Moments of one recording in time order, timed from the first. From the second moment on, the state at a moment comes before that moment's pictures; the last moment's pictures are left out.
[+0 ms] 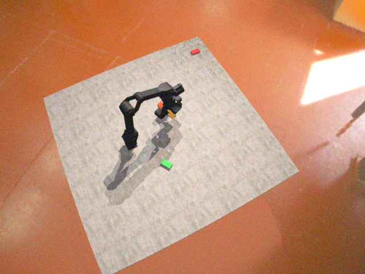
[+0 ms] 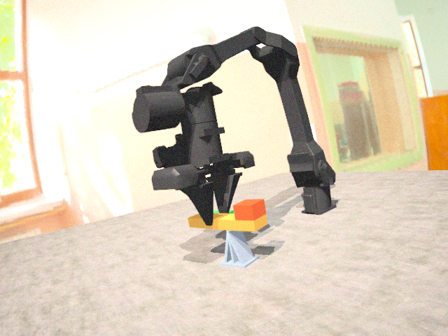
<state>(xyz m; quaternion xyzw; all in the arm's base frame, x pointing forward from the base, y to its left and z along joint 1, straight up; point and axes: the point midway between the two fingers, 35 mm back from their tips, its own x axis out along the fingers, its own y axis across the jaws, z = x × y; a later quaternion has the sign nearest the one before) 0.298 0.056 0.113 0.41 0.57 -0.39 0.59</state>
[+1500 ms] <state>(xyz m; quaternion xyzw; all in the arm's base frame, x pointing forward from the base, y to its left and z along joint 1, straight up) 0.299 0.056 0.113 0.41 0.57 -0.39 0.59</state>
